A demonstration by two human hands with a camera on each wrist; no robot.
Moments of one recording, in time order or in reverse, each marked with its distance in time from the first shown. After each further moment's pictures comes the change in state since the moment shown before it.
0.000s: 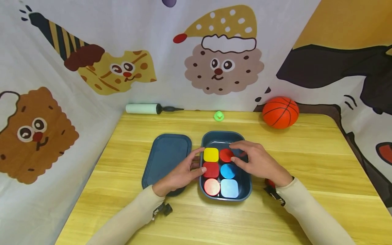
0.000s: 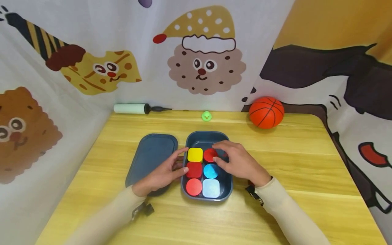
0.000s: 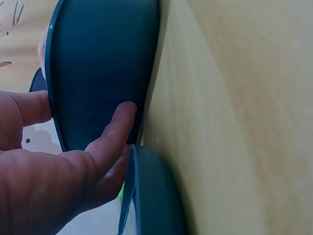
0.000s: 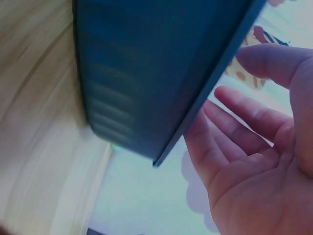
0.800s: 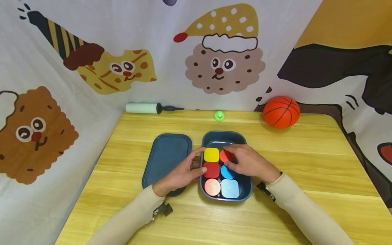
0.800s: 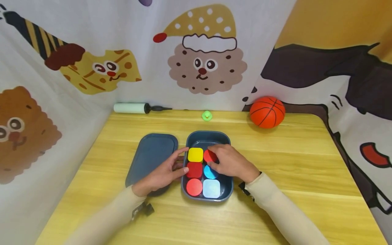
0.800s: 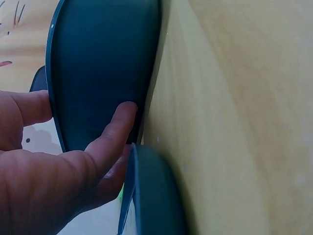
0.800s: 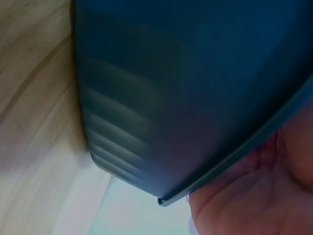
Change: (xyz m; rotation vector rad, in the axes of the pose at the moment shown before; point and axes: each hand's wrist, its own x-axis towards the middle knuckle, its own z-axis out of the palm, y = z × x) left_hand 0.001 -0.001 -0.002 -0.006 -0.009 -0.009; right_hand 0.025 -0.007 0.020 -0.138 -0.210 0.081
